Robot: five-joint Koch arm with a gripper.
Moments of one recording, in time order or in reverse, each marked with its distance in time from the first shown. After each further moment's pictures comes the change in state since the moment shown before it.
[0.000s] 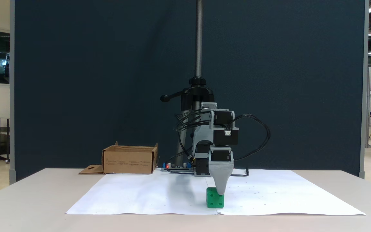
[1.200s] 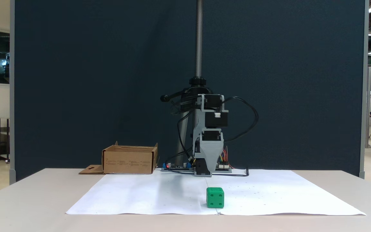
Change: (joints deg) arm 2.7 18.6 16.7 -3.3 -3.2
